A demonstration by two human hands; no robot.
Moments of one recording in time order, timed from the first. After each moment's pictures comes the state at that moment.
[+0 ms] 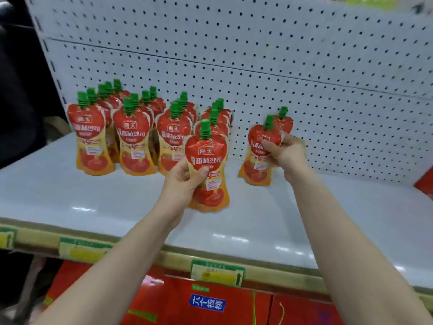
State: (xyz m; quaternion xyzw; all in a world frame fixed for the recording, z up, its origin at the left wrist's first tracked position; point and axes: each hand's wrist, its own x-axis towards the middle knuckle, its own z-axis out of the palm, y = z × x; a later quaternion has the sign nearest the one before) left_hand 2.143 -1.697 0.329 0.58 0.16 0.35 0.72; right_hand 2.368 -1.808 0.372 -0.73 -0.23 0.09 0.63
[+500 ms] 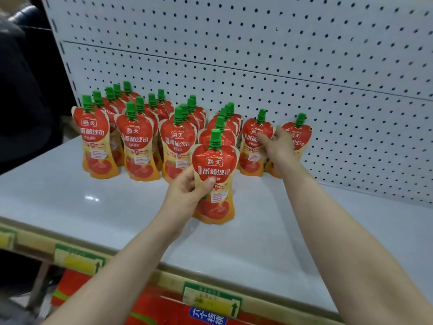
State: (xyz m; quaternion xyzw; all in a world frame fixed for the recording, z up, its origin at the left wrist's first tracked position) left_hand 2.160 -1.694 0.327 0.59 0.16 0.35 0.71; right_hand 2.415 -1.732 0.367 -0.75 -0.28 0.08 0.60
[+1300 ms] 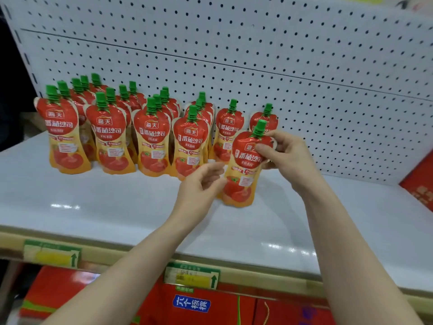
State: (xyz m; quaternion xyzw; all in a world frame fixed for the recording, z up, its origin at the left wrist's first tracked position) left_hand 2.193 -1.743 0.317 0.71 0.16 0.33 0.60; right_hand 2.349 -1.864 0.395 -0.71 -0.39 0.10 0.58
